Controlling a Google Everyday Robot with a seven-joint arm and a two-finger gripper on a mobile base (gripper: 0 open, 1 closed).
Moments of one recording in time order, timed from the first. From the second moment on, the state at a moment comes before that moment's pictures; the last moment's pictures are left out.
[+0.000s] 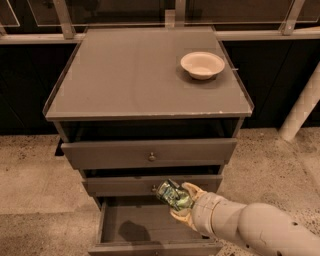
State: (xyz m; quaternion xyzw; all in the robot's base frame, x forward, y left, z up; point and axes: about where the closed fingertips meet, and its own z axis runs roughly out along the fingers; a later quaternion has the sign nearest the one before) arm 0.408 -0.072 0.647 -0.49 0.76 0.08 0.41
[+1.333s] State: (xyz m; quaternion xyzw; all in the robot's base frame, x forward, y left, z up) arm 0.445 -0.116 0.801 -0.58 0.68 0.06 0.45
